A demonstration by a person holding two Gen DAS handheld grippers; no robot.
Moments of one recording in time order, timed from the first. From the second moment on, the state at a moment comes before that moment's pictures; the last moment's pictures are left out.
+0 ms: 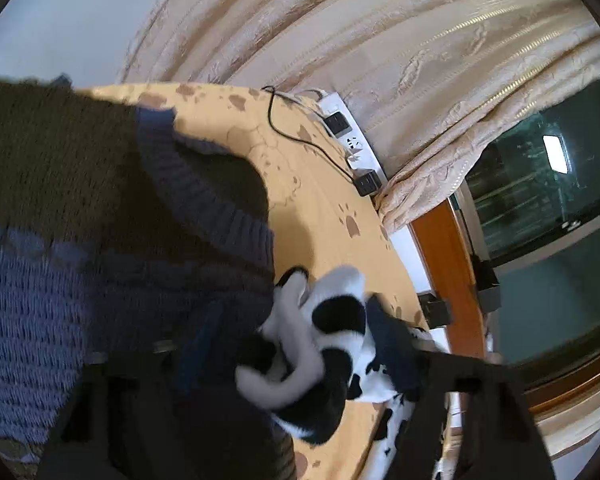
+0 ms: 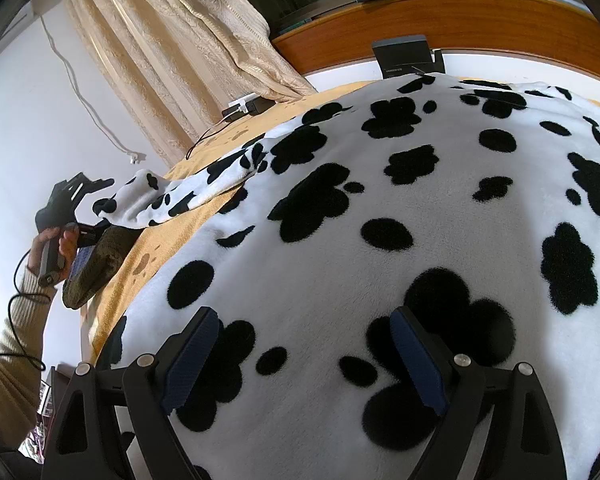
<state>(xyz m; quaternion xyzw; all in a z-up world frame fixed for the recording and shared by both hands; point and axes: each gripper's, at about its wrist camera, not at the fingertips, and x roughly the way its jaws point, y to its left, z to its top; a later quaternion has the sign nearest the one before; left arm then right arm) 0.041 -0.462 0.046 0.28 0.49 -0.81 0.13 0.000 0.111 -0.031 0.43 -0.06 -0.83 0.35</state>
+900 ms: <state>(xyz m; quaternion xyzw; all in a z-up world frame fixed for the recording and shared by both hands) 0.071 -0.490 0.023 0.27 0.45 -0.83 0.18 0.000 0.112 -0.032 0.43 -0.06 -0.83 0.35</state>
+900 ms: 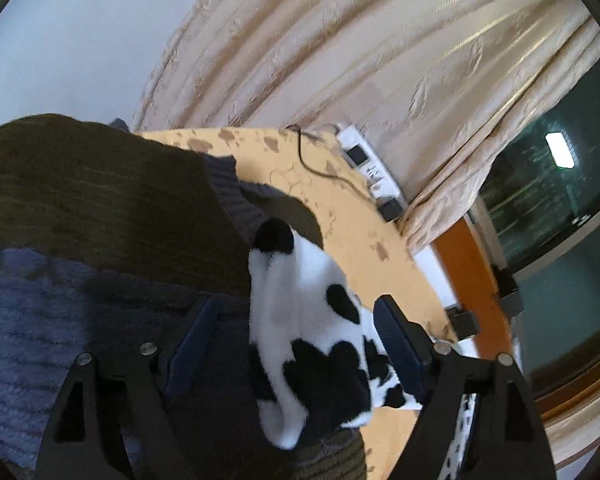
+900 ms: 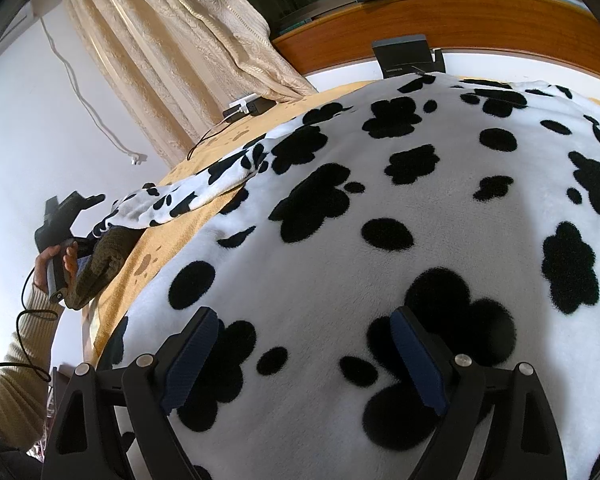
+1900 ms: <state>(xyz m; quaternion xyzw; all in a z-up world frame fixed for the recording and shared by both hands) 0.040 -0.443 0.066 0.28 0.12 -0.88 0.37 0.005 0.105 -0.031 0.43 -0.02 -0.84 0.33</state>
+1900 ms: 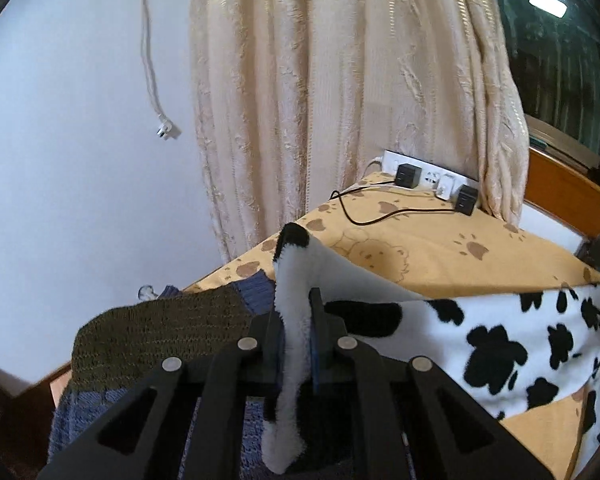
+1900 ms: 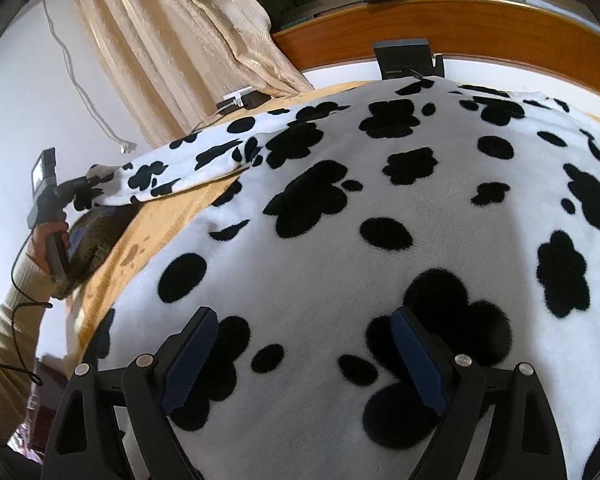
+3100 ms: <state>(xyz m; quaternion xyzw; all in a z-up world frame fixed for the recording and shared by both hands) 0.028 -0.397 0.063 0.31 -0.07 -0.84 0.44 0.010 0.098 -0.030 0.43 0.00 -0.84 0.32</state>
